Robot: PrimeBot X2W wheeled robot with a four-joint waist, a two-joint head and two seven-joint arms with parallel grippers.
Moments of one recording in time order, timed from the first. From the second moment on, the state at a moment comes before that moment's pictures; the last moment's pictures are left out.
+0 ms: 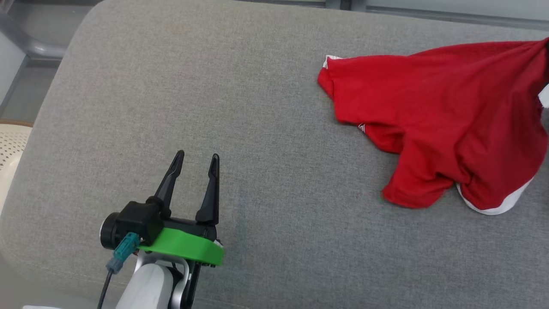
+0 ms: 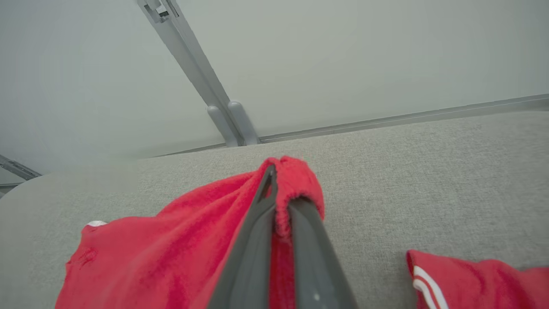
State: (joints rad) left arm -0.20 0.10 -0.32 0.16 -0.36 -0.04 -0.26; right arm -0.87 -0.55 0.21 0.83 0.79 0.13 0.11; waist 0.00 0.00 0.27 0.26
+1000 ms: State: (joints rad) left arm -0.09 0.14 -0.25 0.20 -0.39 -0.04 -0.25; right arm -0.54 -0.49 0.39 0.67 0.73 0.13 -0.07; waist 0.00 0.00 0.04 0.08
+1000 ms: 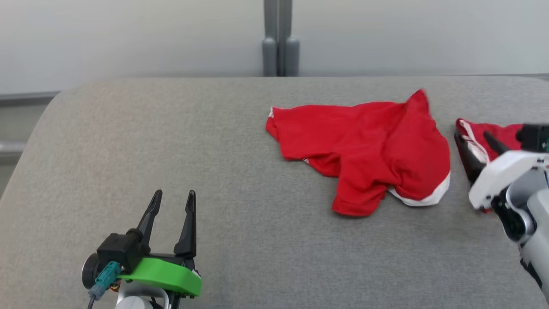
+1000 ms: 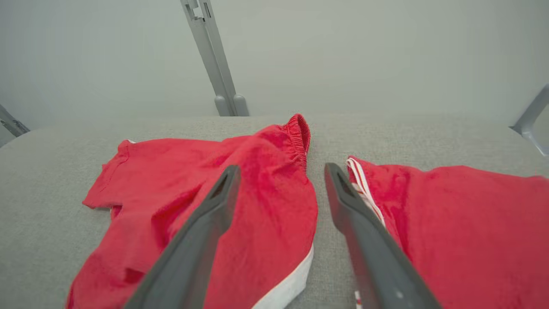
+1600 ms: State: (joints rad) left arm -0.03 0.13 -0.26 0.19 -0.40 -0.03 -0.26; right arm -0.08 -0.36 0.09 0.21 0.54 0.13 -0.24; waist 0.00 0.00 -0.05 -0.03
